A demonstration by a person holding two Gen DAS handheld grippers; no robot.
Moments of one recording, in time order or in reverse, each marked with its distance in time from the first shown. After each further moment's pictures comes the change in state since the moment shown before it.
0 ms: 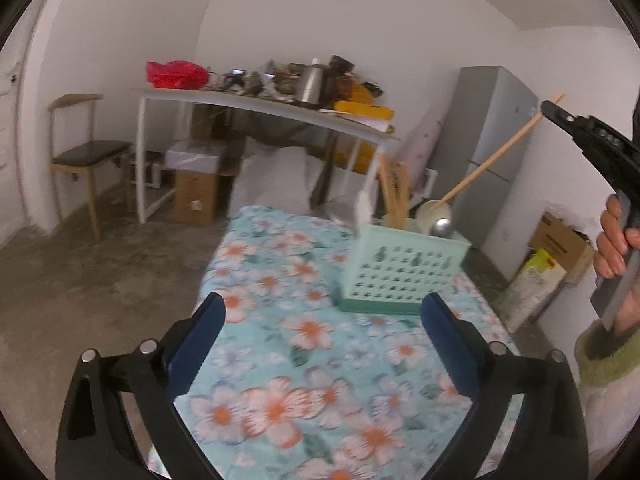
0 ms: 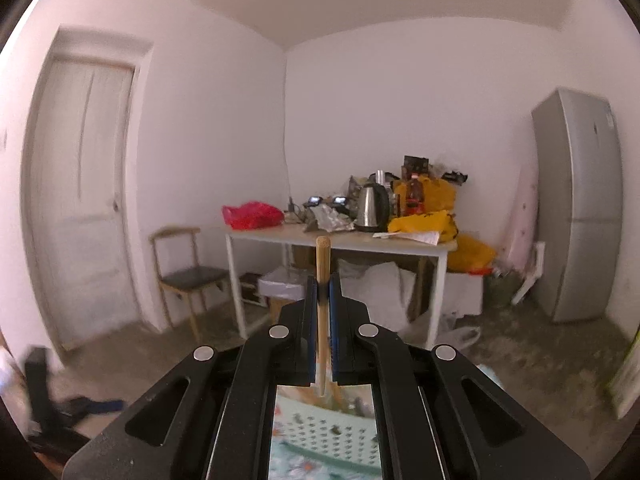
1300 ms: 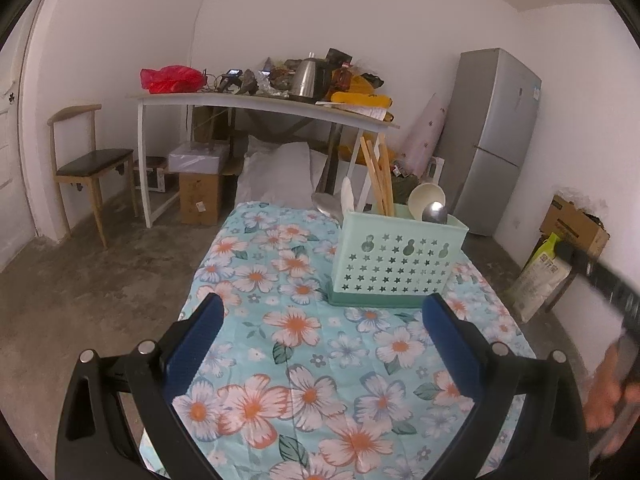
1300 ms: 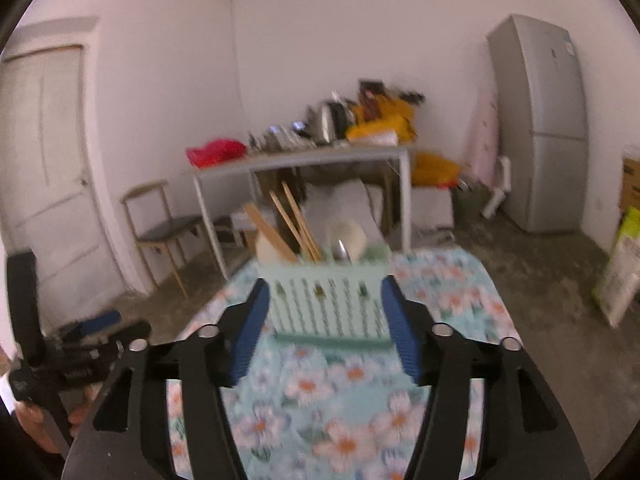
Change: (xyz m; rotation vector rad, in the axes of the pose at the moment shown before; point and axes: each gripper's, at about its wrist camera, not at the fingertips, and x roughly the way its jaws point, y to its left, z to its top) left arm 0.017 -0.041 -0.005 0.056 0.028 0.043; right arm -0.051 0.006 -0.111 0.177 0.264 -0.151
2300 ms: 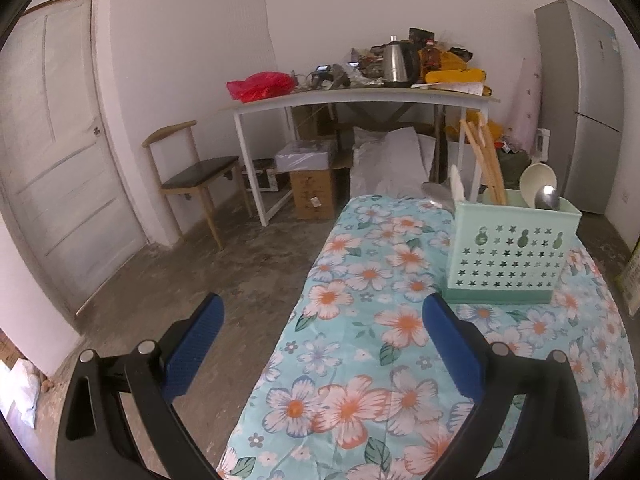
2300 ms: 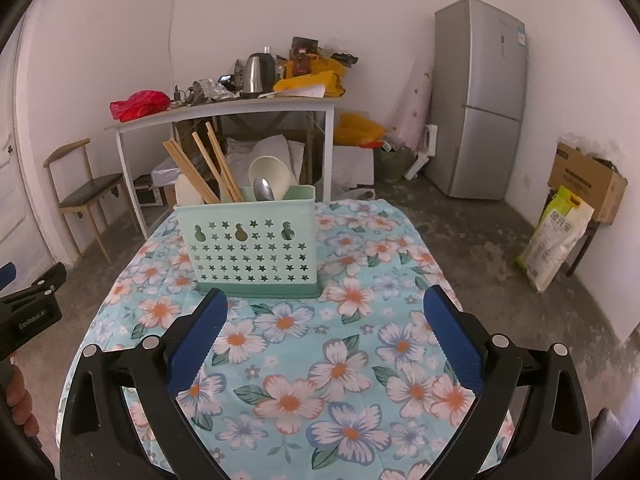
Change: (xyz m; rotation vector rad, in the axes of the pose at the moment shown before) left arm 0.013 -0.006 0.011 0.062 0.048 0.485; right arm 0.012 0.001 -0.024 -0.008 0.117 -0.282
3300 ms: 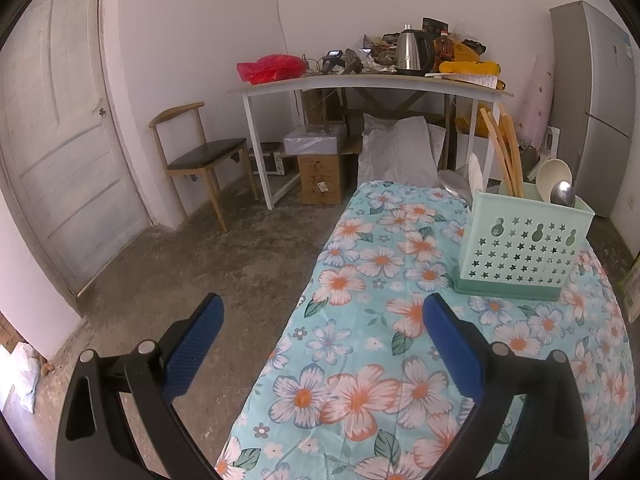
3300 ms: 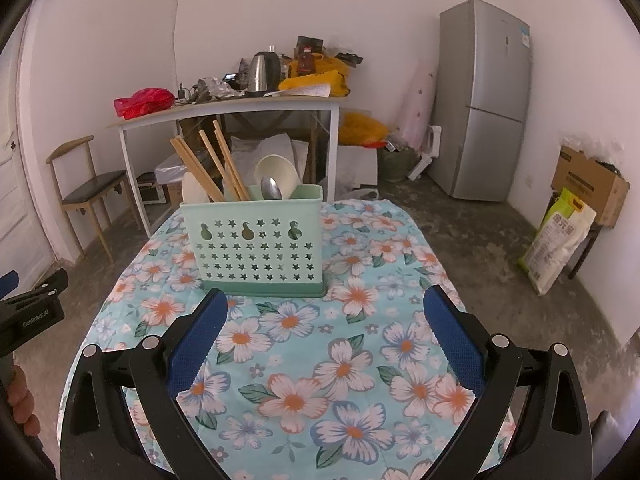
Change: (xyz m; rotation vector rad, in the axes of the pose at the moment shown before) left arm 0.009 0.010 -0.005 -0.035 0.053 0.012; right arm -0.001 0.005 -0.002 -0.007 -0.001 0.009
